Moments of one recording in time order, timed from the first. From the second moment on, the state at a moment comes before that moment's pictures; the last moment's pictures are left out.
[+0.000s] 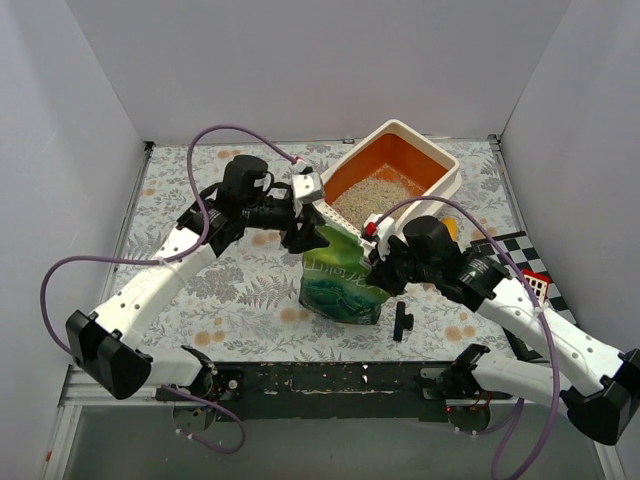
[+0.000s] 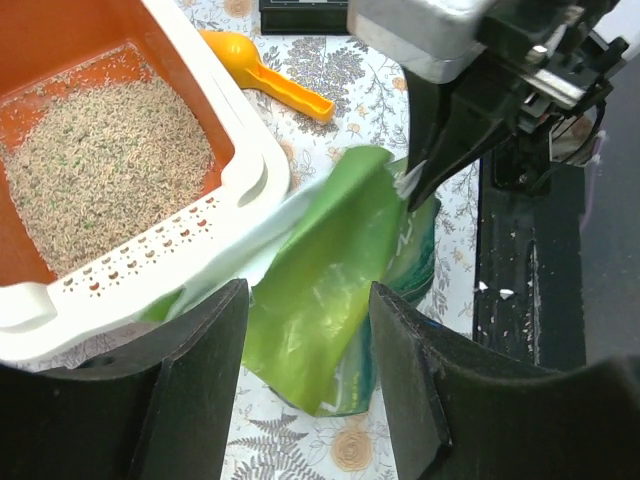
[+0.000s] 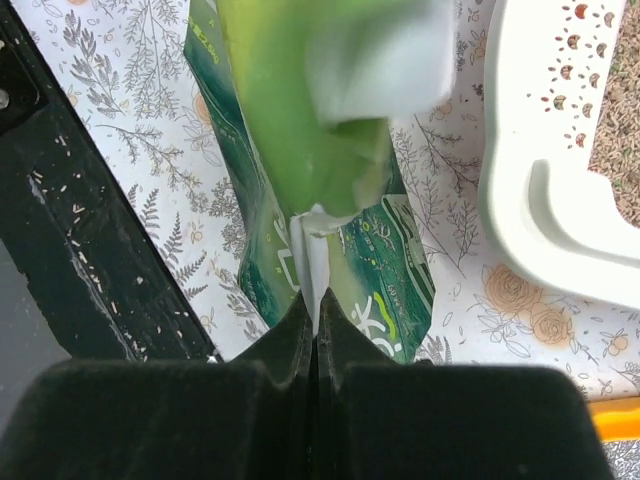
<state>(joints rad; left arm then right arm) -0.58 1.28 1.30 -0.52 0.77 0.31 0.79 1.00 0.94 -0.61 -0.27 -0.06</state>
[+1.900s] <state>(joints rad) -0.77 1.52 1.45 -0.83 0.76 0.50 0.80 0.89 0.86 -0.62 -0.37 -0.08</state>
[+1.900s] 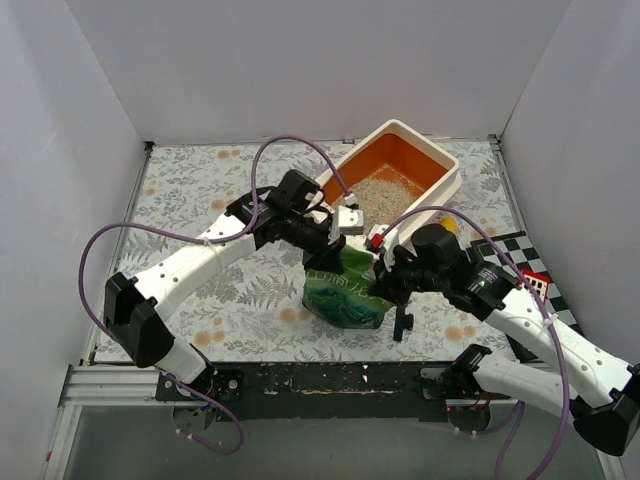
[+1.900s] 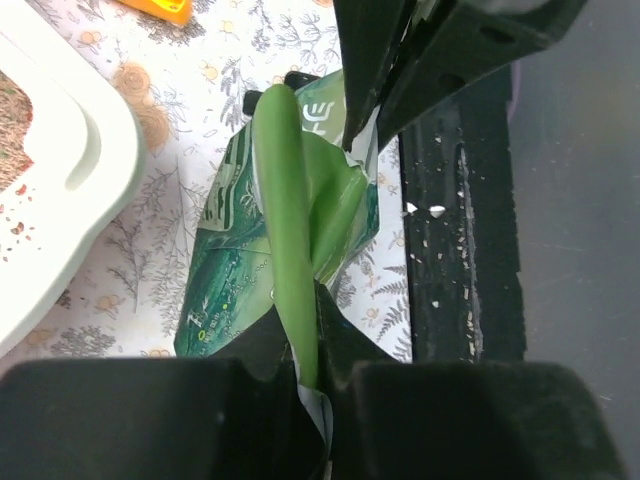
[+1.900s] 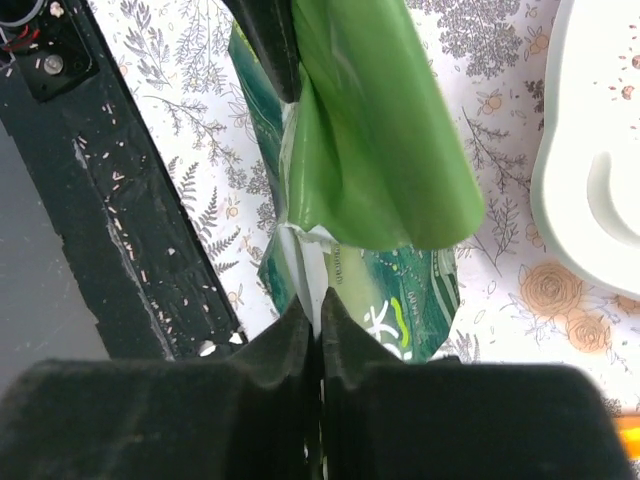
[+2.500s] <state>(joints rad) -0.81 1.10 1.04 -0.51 0.58 0.42 0.80 0.90 1.20 -0.81 -0.34 -0.10</state>
